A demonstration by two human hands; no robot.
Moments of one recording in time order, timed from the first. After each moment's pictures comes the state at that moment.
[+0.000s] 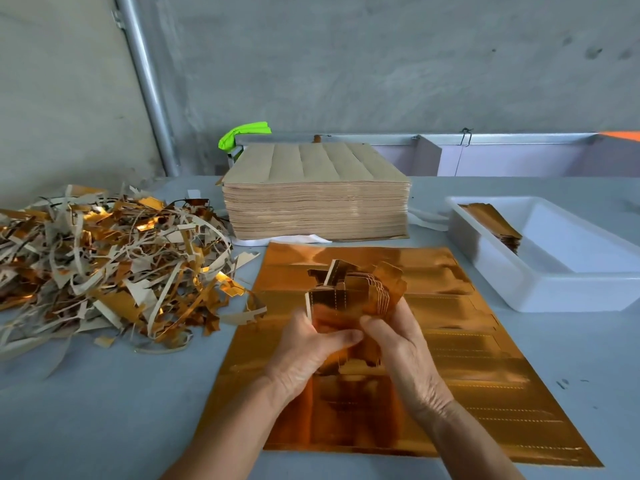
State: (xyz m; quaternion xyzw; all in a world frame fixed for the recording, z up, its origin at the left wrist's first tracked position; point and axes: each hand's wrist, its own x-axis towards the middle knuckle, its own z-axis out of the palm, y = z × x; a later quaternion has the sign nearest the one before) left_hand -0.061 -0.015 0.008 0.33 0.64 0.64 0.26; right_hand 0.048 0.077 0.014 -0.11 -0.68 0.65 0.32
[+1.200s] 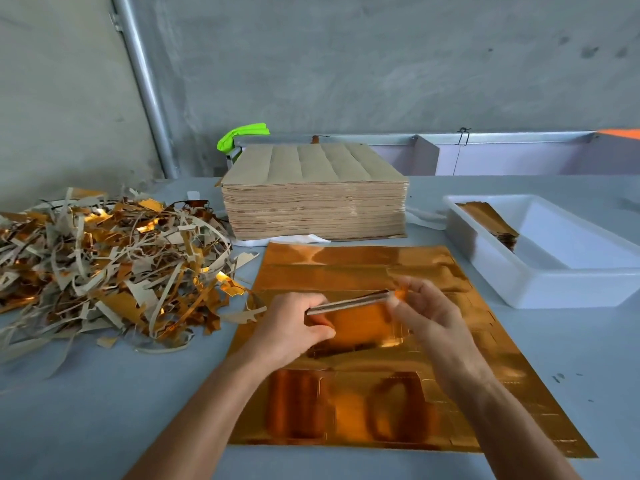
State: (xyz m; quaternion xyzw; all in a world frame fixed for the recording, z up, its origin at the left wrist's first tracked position) left_hand -0.083 -0.029 0.036 0.47 0.80 0.37 0.10; right_hand 0.073 0.104 0.036 -0.23 -0.69 0.62 0.30
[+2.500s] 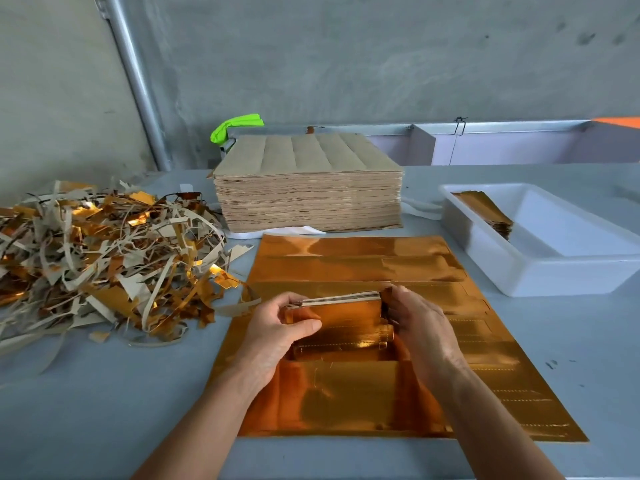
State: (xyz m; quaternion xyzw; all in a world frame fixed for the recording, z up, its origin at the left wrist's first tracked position) left_hand -0.087 -0.033 -0.005 0.25 0.68 0.65 0.25; right_hand 0.059 0.111 0.011 -0.32 -0.58 0.70 0.26
